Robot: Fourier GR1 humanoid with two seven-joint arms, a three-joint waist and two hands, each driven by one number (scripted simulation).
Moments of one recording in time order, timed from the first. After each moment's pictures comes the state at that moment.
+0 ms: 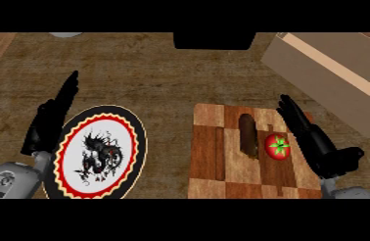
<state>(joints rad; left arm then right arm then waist) -0.21 0.61 -0.33 -1.50 0.17 0.36 0.20 -0.04 -0.42 0.24 -1.48 -0.31 0.00 -0.13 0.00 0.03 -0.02</state>
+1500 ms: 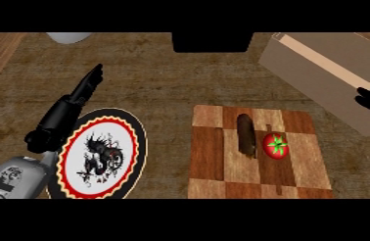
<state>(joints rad) -0.25 0.55 -0.30 -1.51 0.18 0.09 -0.12 0.15 -1.10 -0.03 -2.05 0.15 0.18 0.05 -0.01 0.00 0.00</state>
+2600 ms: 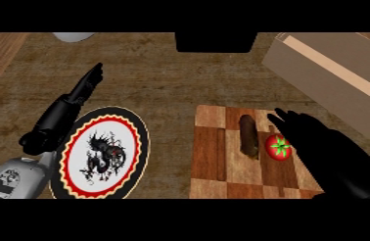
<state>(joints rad) -0.23 0.49 -0.23 -1.55 0.11 0.01 -0.09 -0.27 -0.75 0.50 -2.14 0.38 0.50 0.87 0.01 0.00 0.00</state>
